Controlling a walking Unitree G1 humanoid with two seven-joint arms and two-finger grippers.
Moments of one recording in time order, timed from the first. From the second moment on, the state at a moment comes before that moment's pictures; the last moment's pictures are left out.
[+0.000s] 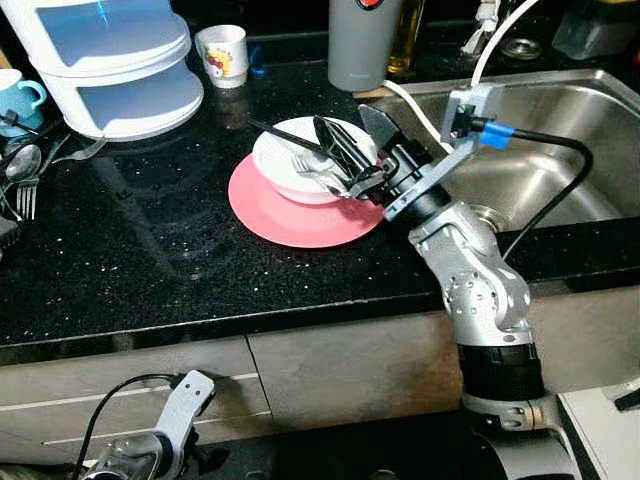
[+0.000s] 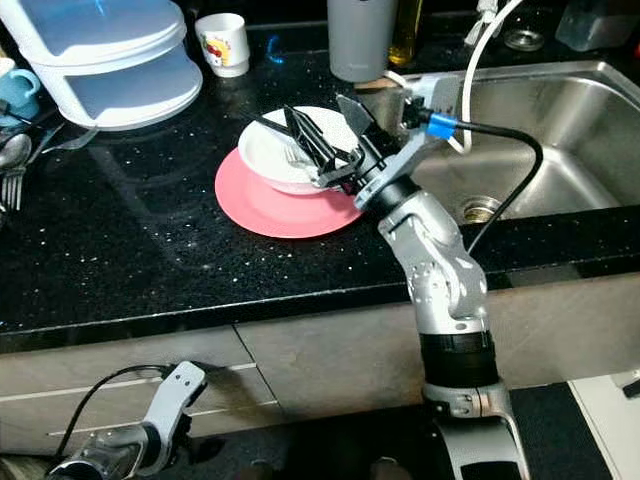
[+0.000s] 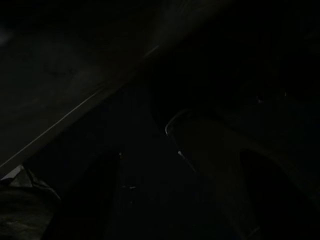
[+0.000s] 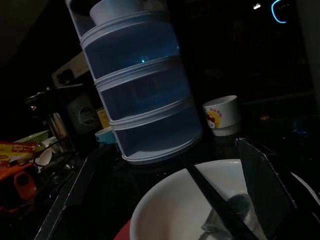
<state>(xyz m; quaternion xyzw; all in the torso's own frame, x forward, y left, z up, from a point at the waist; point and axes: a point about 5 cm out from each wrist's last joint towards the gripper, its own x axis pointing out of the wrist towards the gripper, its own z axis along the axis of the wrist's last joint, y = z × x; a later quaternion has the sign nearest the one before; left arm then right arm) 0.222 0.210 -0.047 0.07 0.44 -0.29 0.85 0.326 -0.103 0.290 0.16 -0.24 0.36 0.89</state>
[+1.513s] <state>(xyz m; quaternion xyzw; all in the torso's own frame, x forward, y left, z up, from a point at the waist) 0.221 0.235 -0.052 0.12 0.49 -0.12 0.86 0.343 -0.102 0.343 -0.11 -0.08 0.43 0.89</state>
